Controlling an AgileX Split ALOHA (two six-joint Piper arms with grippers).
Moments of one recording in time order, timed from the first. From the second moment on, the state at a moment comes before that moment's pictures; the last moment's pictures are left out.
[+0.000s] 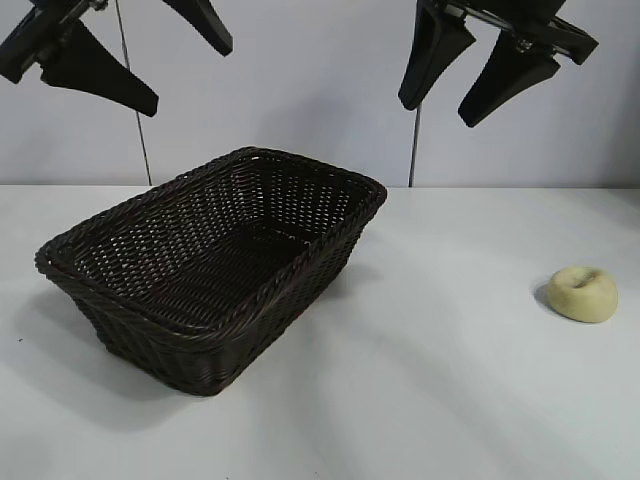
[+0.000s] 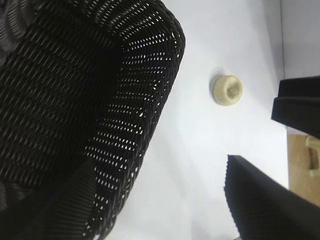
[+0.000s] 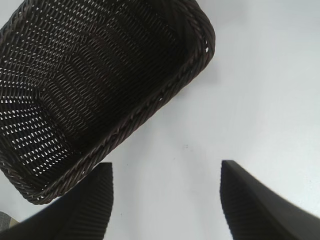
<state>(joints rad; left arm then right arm) -0.33 1.51 -1.30 -0.45 0.94 -0.32 0.26 1.77 -1.58 0.33 1.07 -0.12</state>
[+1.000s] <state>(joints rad) -0.33 1.49 -1.04 -0.17 0.83 -0.99 0.26 1.77 -1.58 0.33 1.07 -0.12</state>
